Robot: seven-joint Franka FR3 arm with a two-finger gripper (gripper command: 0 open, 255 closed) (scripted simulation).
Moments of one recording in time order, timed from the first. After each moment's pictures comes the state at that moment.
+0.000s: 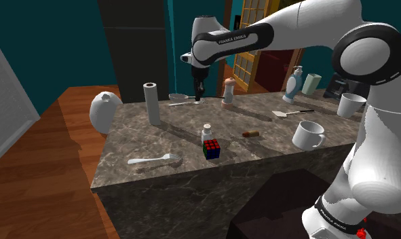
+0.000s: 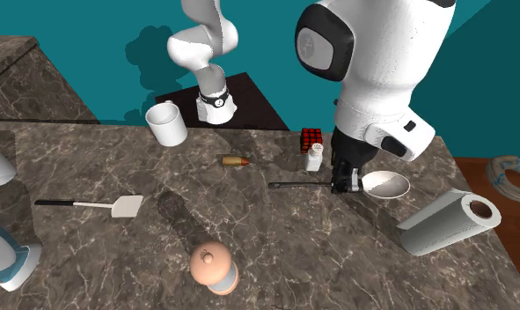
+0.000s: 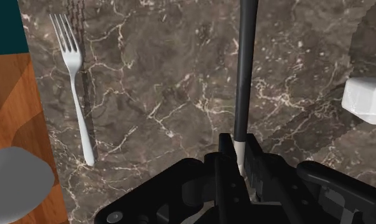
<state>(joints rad) 0.15 0.24 -0.02 -1.64 -0.04 1.99 -0.93</state>
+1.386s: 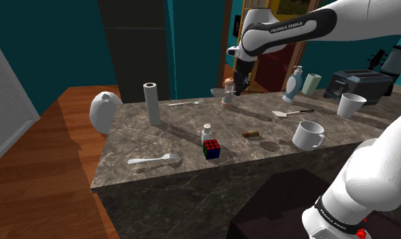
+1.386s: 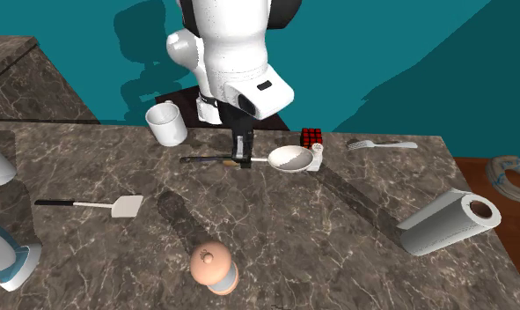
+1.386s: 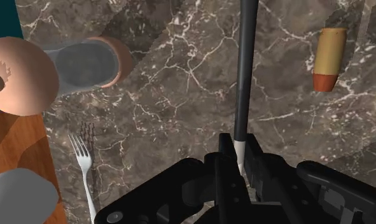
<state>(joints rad) 0.02 -0.15 -0.14 -2.06 -0.04 2.02 -1.18</state>
